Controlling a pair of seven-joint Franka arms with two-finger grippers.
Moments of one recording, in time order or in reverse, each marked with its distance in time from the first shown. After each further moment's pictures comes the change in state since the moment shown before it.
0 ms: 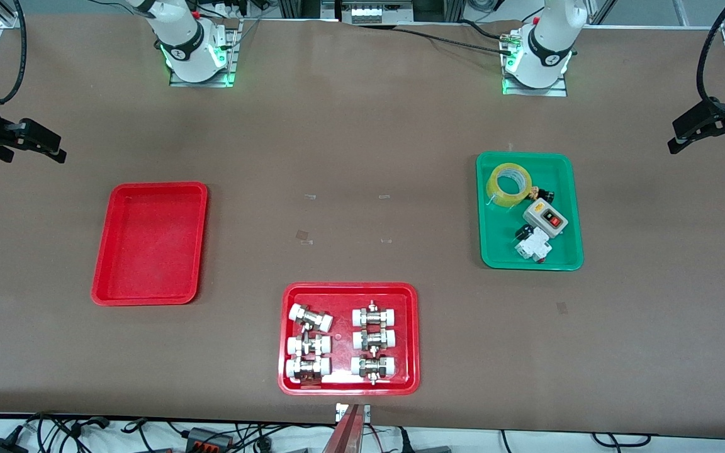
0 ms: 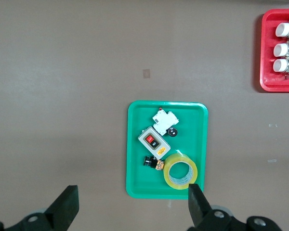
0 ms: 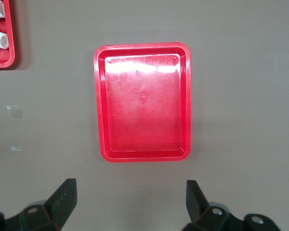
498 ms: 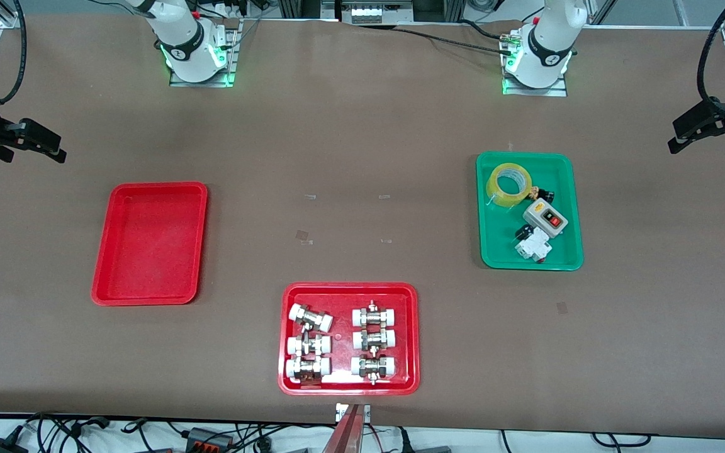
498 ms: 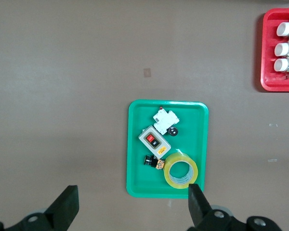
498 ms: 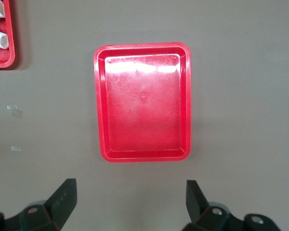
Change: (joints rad) left arm 0.006 0.001 0.001 0.000 -0.001 -0.006 0.000; right arm 0.000 0.000 0.000 0.000 0.000 0.000 0.000
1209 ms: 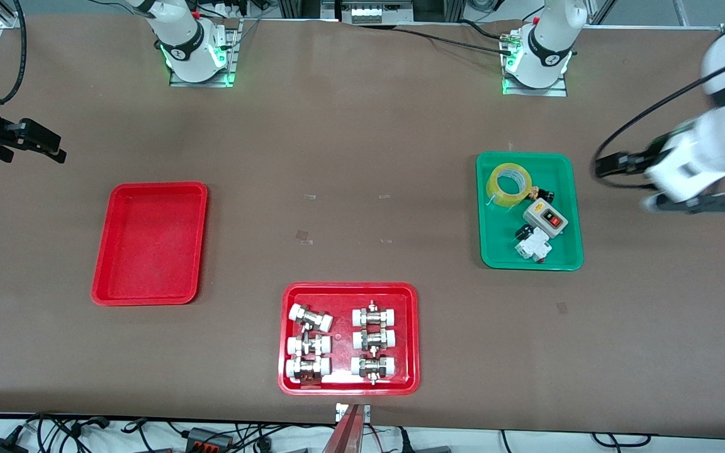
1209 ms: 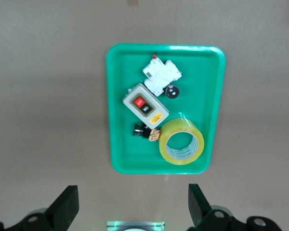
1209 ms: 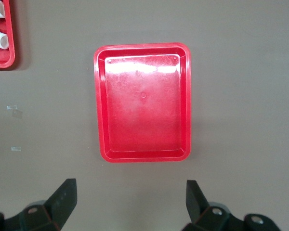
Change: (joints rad) left arm -0.006 0.094 -0.070 -0.321 -0.010 0.125 -0.054; right arm 0.000 0.000 0.000 0.000 0.000 0.001 0.000
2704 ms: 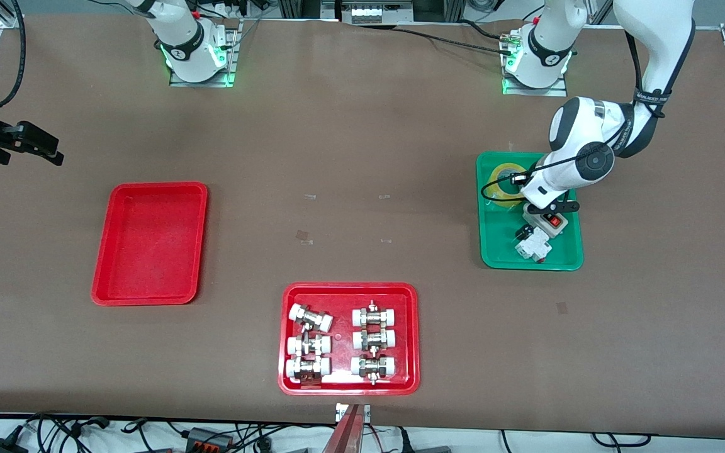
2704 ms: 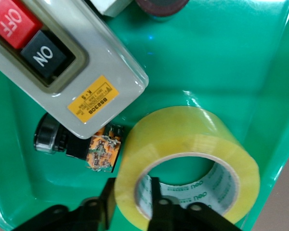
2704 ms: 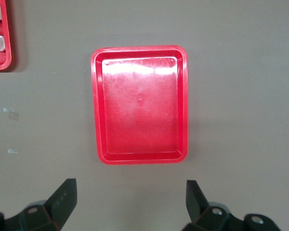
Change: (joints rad) left arm 0.000 0.133 -0.118 -0.595 0.000 0.657 -0.175; right arm 0.000 0.012 0.000 0.013 -0.011 0.003 0.000
